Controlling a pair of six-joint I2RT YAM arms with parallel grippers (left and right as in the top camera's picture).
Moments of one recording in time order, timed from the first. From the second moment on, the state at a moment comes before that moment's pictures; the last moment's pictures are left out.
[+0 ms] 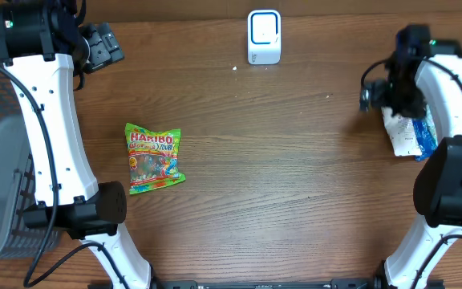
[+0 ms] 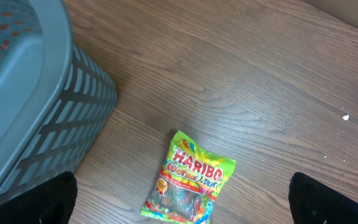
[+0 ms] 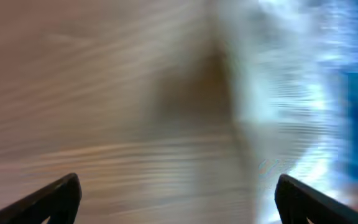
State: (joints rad) left arm 0.10 2.02 2.59 -1.68 -0.18 -0.38; right arm -0.09 2.05 1.81 -1.22 -0.15 0.13
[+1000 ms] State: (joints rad) left arm 0.10 2.02 2.59 -1.68 -0.18 -0.38; right arm 0.78 2.32 1.86 -0.65 -0.54 0.52
